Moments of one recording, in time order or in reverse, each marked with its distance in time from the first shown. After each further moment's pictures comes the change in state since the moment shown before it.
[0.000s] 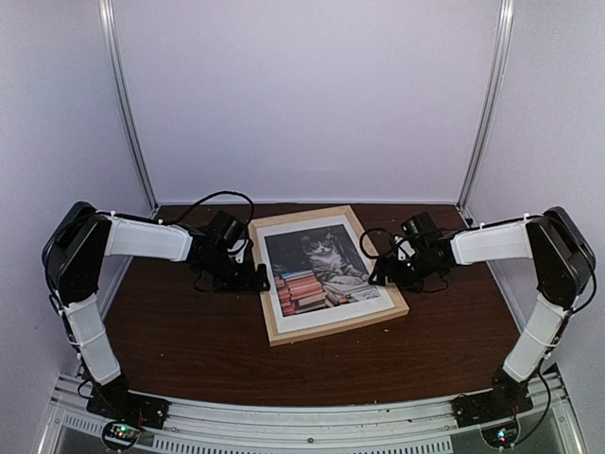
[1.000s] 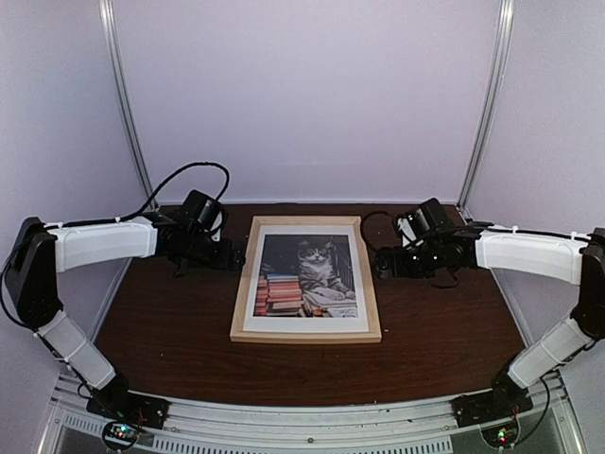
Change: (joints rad) left arm 0.018 -0.240 -0.045 -0.048 -0.278 0.085; right arm 0.155 -0.267 -0.016 -0.129 0.247 -0.054
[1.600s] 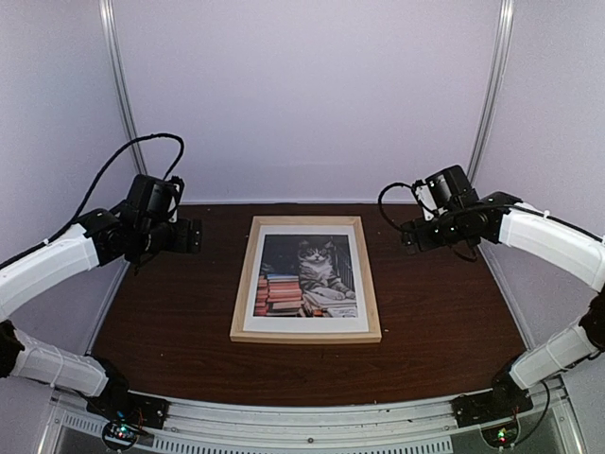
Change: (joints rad) left arm 0.002 -0.383 -0.050 -0.117 -0.329 0.138; right arm -0.076 -0.085 0.195 -0.238 0.259 -0.294
